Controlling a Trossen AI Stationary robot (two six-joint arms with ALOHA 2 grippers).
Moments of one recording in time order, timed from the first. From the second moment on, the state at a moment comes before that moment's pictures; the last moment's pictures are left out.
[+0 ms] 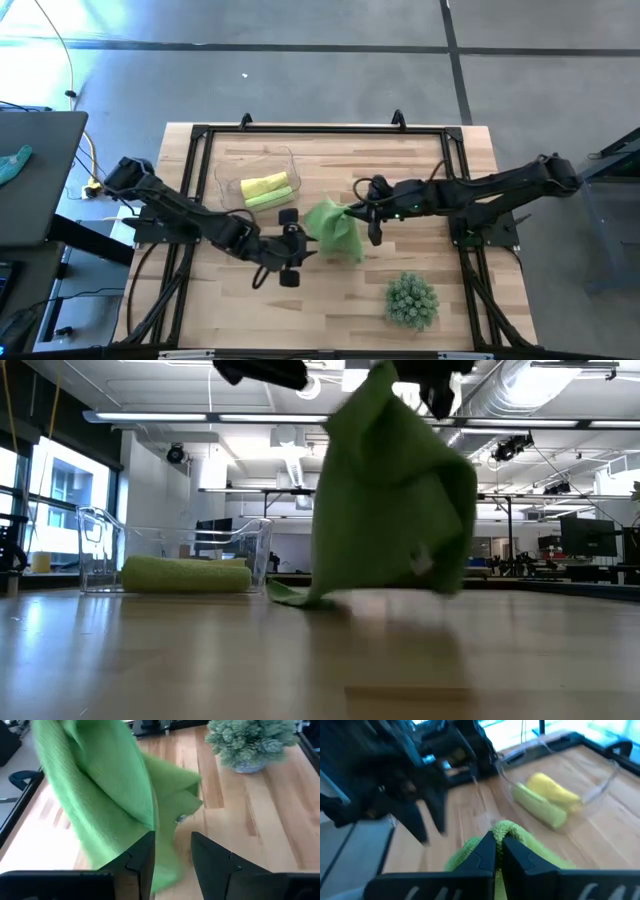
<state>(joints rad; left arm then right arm) -0.33 1.55 1.13 -0.29 -0.54 -0.13 0.16 1.22 0.90 -0.04 0.17 0.37</state>
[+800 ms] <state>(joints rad) -0.31 1.65 1.13 -0.07 -0.75 -0.02 0.20 1.26 0.96 0.04 0.41 0.43</state>
